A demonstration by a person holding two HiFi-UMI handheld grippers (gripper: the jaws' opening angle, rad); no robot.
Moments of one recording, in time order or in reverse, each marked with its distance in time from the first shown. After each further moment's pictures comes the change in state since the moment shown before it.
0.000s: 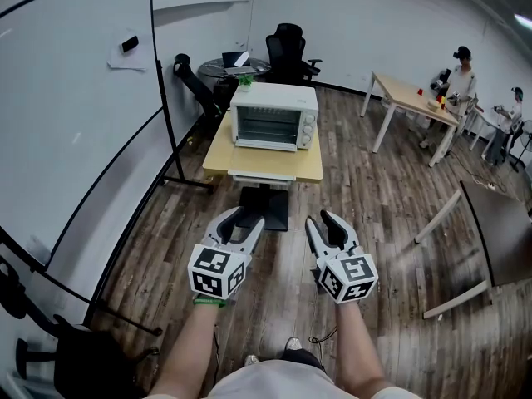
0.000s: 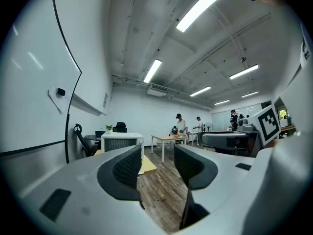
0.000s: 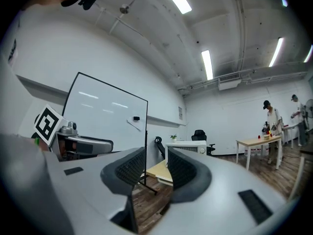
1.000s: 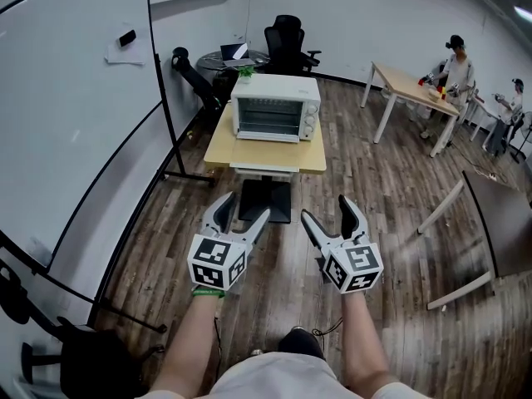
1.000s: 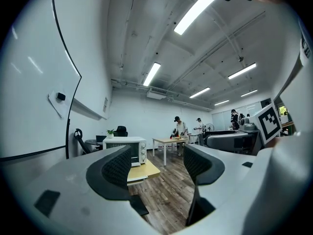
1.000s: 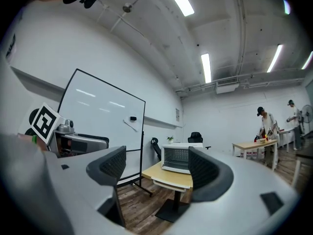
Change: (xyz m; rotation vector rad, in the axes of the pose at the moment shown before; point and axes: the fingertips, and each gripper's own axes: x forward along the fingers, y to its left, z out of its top) left arm 0.002 0.018 0.007 0.030 -0.037 0.005; right arm 0.011 -0.003 0.003 -0.032 -0.011 -0.049
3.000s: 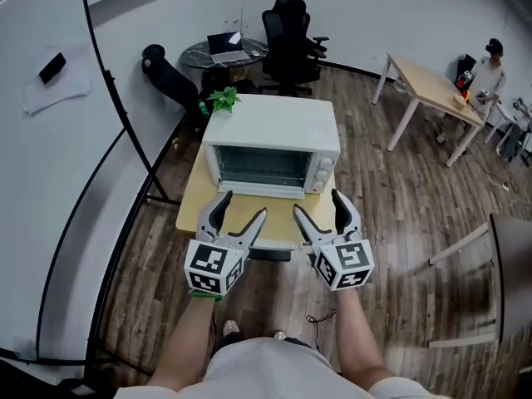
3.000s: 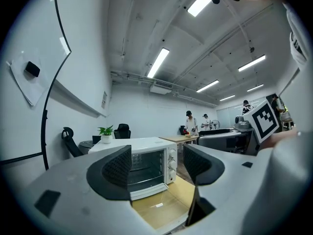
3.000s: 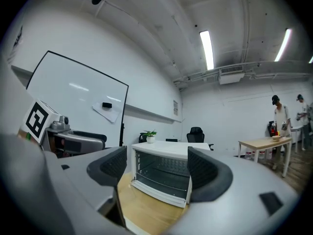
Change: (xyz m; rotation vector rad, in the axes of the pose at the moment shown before) left arm 0.353 0.214 -0.024 0.024 0.029 0.014; right arm 0.379 -0.198 -0.044 0.005 0.052 0.011
